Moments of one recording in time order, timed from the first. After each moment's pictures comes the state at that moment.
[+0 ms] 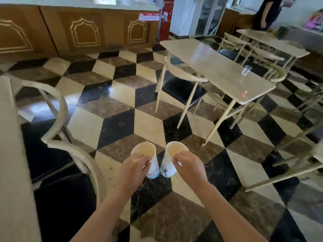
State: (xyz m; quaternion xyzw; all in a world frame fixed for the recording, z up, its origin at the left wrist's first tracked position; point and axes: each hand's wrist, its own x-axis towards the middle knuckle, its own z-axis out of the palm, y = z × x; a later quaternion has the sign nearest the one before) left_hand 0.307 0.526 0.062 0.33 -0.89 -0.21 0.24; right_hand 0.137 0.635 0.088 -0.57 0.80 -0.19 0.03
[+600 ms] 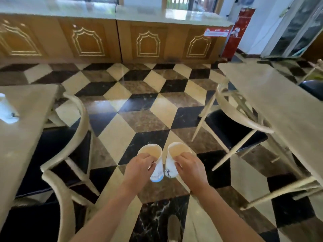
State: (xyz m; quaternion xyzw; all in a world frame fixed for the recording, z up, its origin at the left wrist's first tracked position) left_hand 0.139 0.291 0.055 0.49 -0.82 -0.14 0.25; right_hand -0.047 0.328 0.067 -0.74 0.65 -0.17 0.04
